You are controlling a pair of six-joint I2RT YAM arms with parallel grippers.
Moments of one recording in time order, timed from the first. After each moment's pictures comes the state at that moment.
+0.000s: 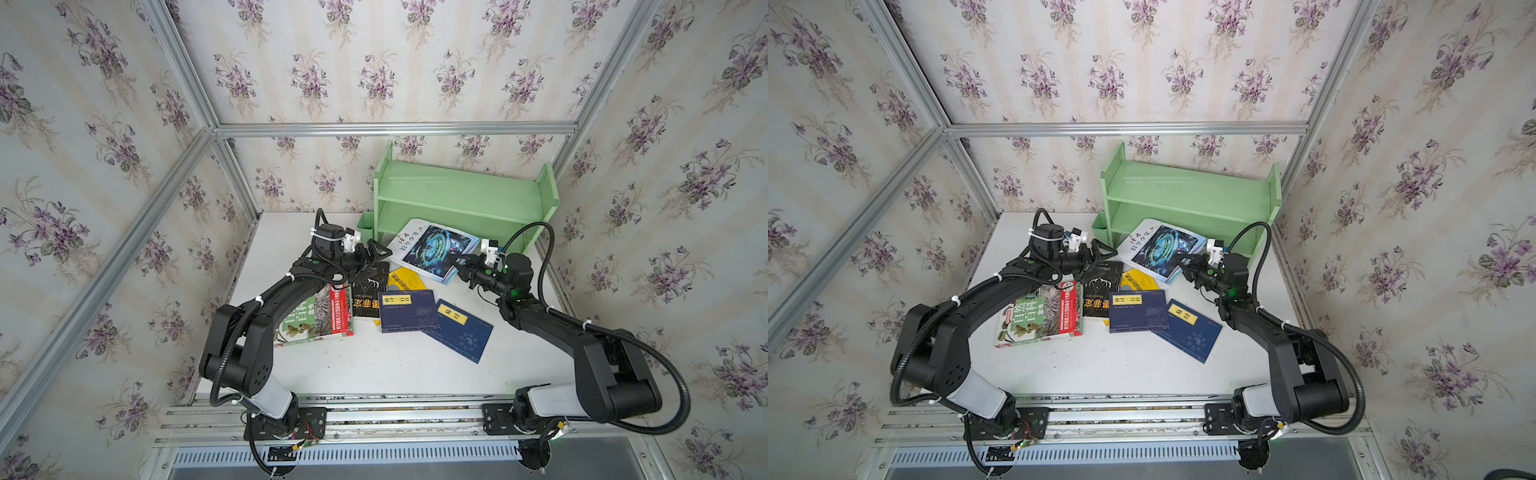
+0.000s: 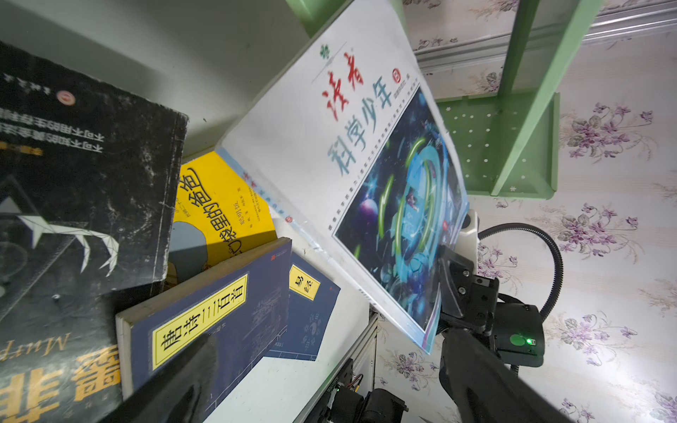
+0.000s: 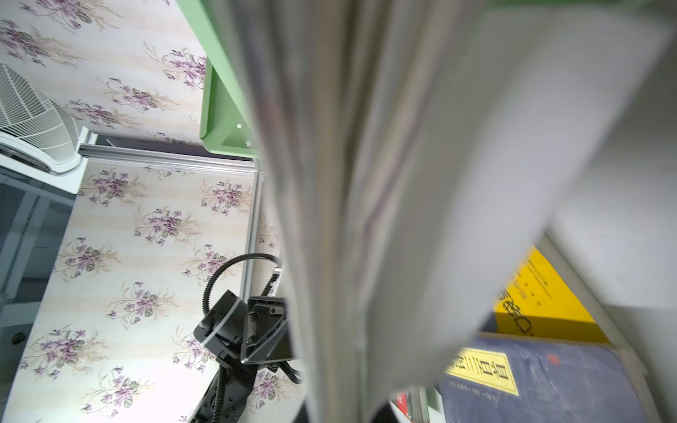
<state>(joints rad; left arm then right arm) -0.32 1.63 1.12 -0.13 0.69 -0.97 0.13 1.43 0.62 0.69 -0.68 1.34</state>
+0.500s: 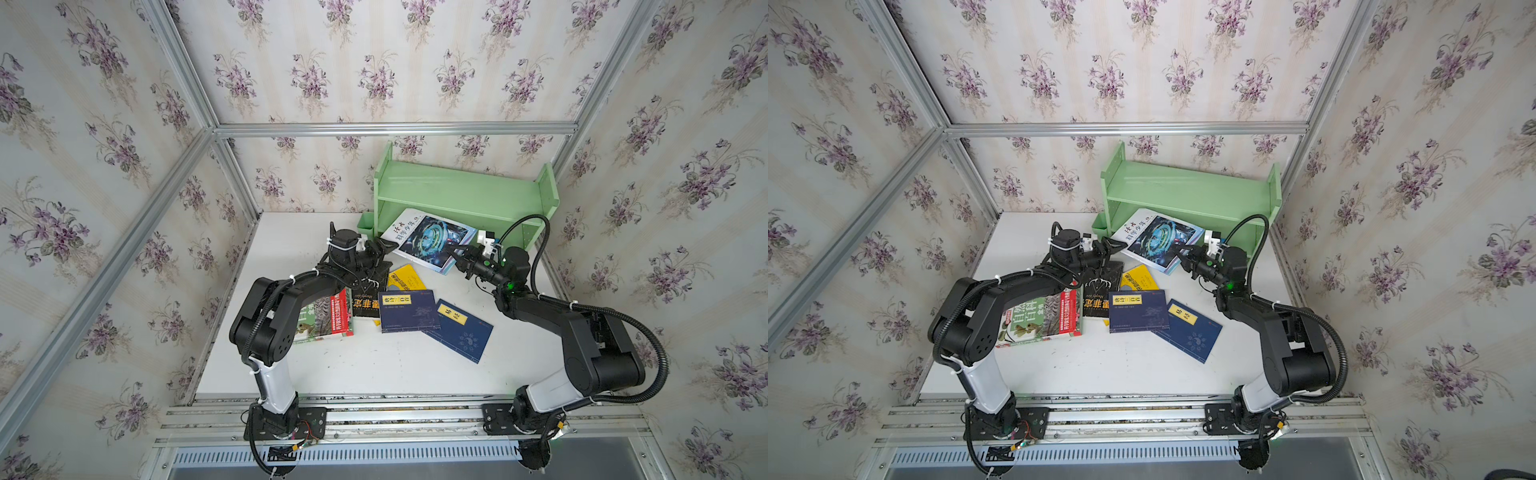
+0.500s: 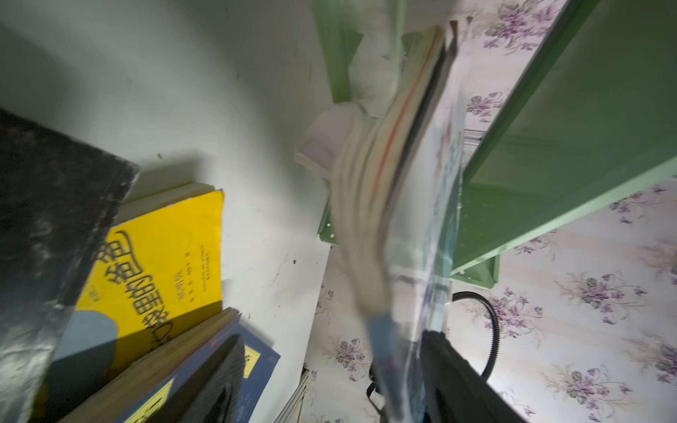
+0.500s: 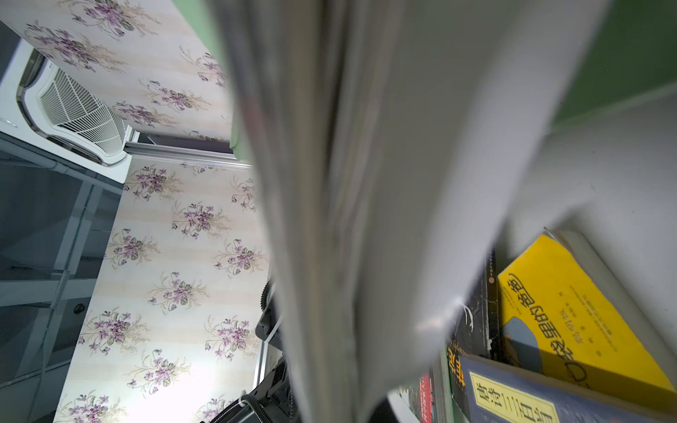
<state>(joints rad) -0.37 1.84 1.08 0.41 0.60 -1.42 0.12 1.55 0.69 0.83 -0.76 1.42</state>
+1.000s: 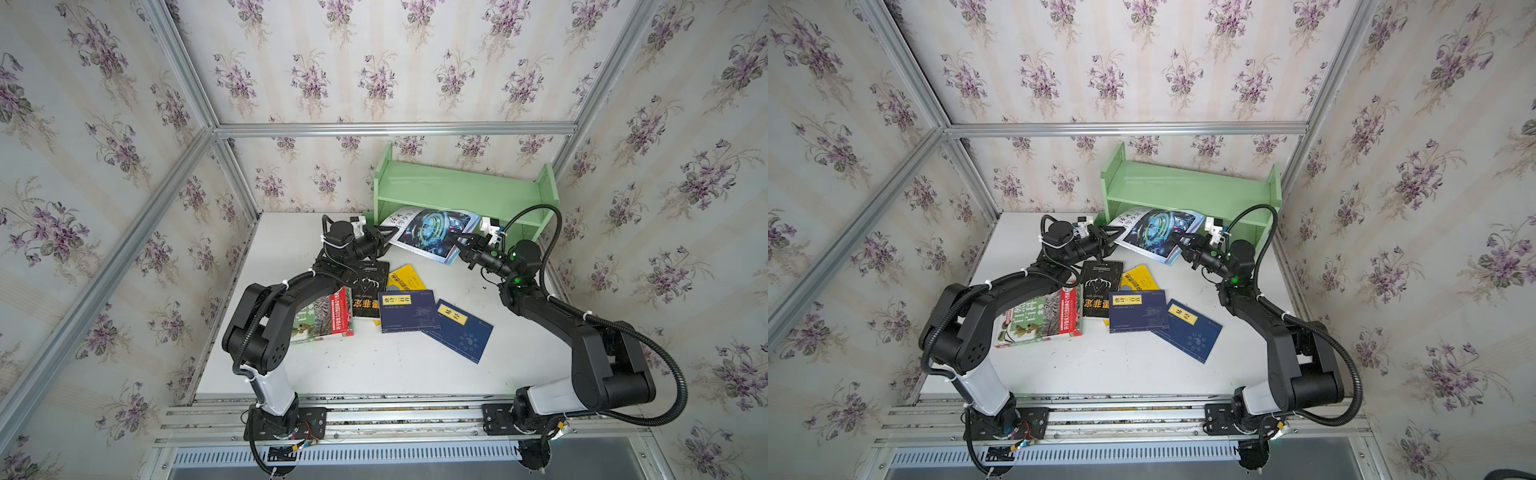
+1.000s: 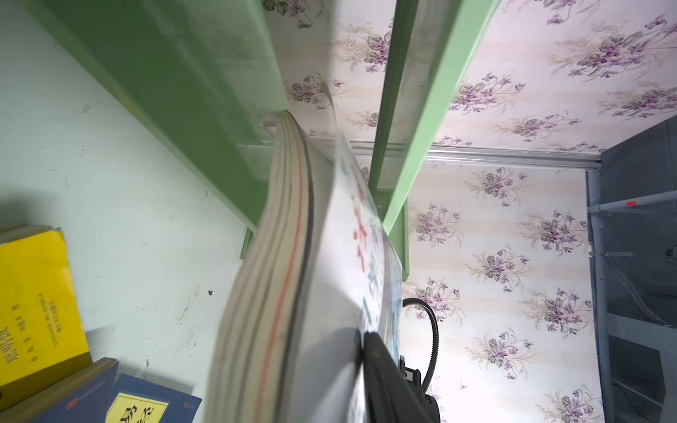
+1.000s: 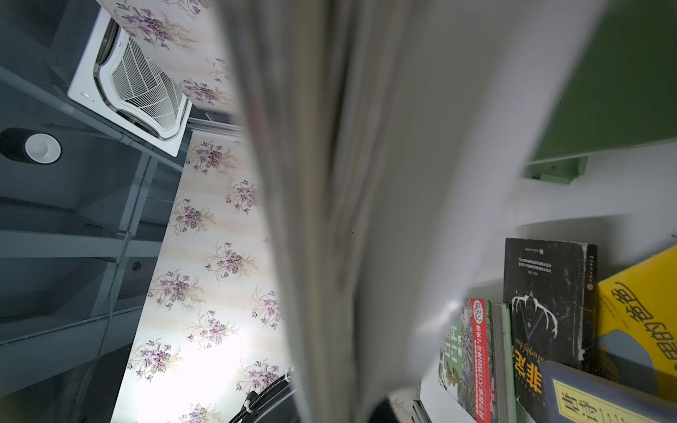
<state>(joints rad) -0.38 1.78 1.11 0.57 0.55 -1.52 0.11 1.45 0.75 0.83 -0.83 1.51</state>
